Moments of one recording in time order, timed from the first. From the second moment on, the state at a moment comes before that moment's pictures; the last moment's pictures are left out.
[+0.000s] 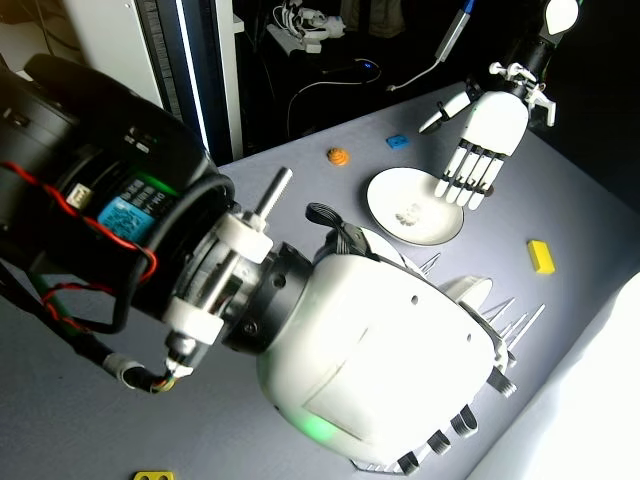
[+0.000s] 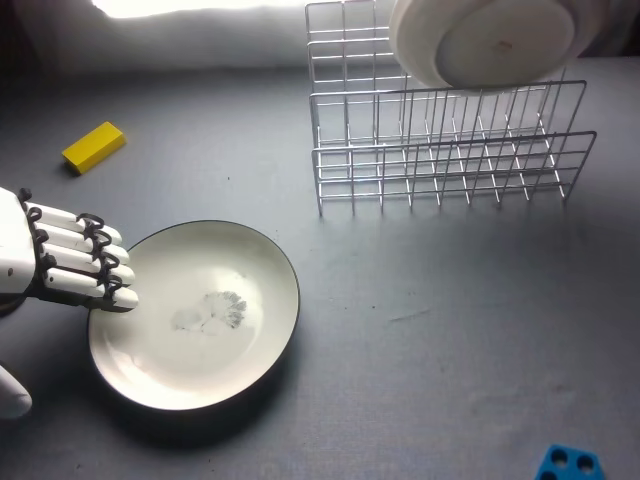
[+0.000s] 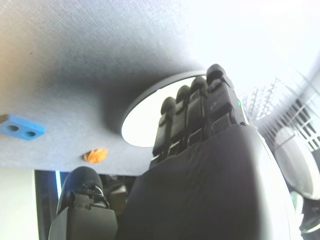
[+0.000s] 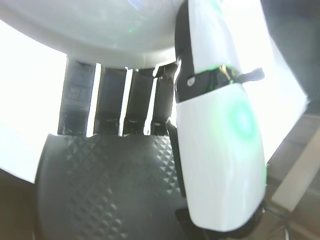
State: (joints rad) left arm 0.60 -0.86 1.43 1.64 -0.82 -0.27; right arm 0.01 -1.00 1.35 0.51 -0.05 -0.57
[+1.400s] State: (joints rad) left arm 0.61 -0.87 1.44 1.64 -0.83 -0.27; right arm -0.14 -1.02 1.41 0.52 0.03 -0.45
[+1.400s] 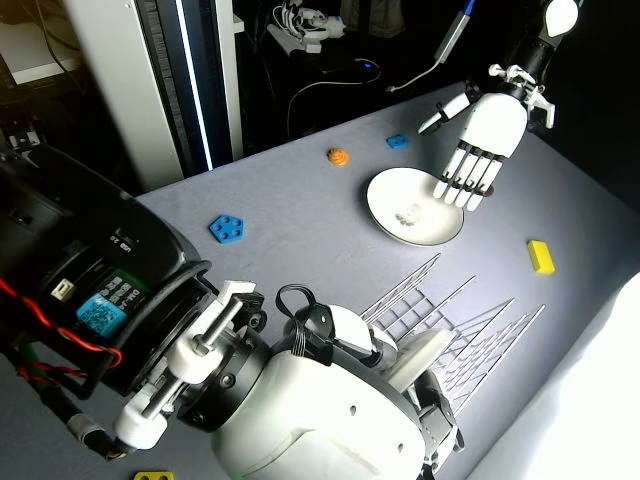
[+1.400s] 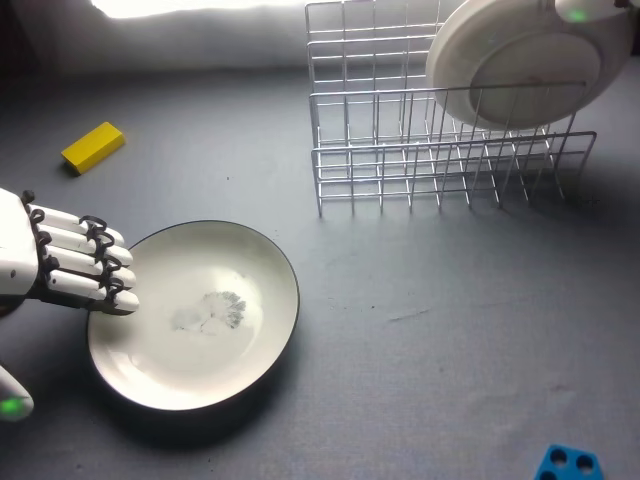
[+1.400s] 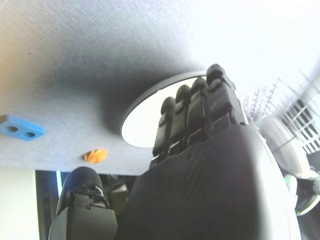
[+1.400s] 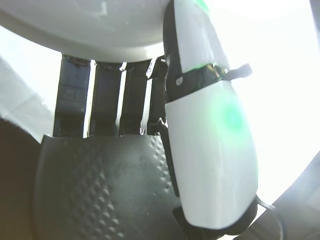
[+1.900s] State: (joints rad) left arm 0.62 -0.87 1.45 1.64 -0.83 -0.27; right arm -0.19 -1.07 1.44 0.52 0.07 -0.44
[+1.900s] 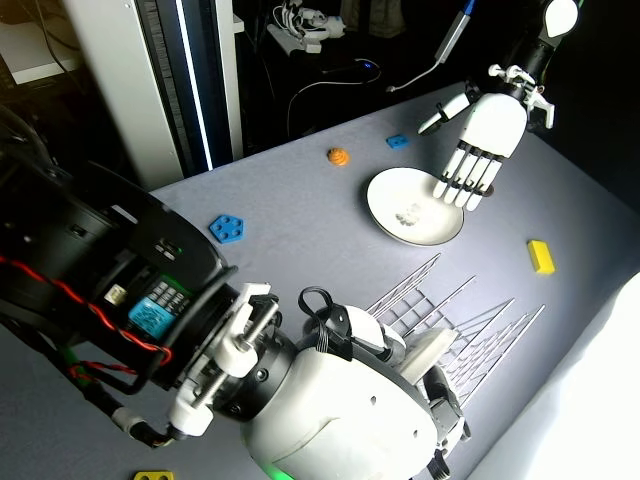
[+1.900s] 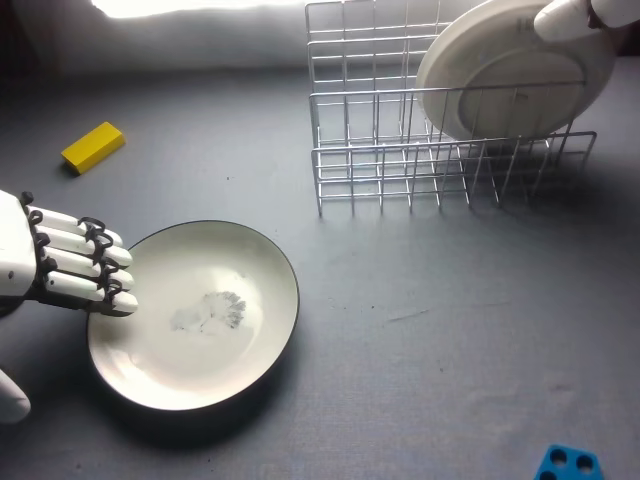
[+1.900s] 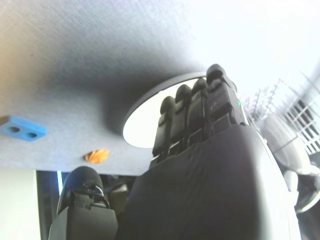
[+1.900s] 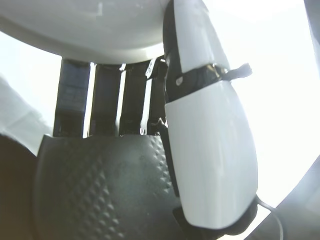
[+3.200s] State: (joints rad) left arm 0.62 -0.88 1.46 1.64 -0.83 -0.27; right arm -0.13 -1.08 1.41 0.53 0.09 -0.44
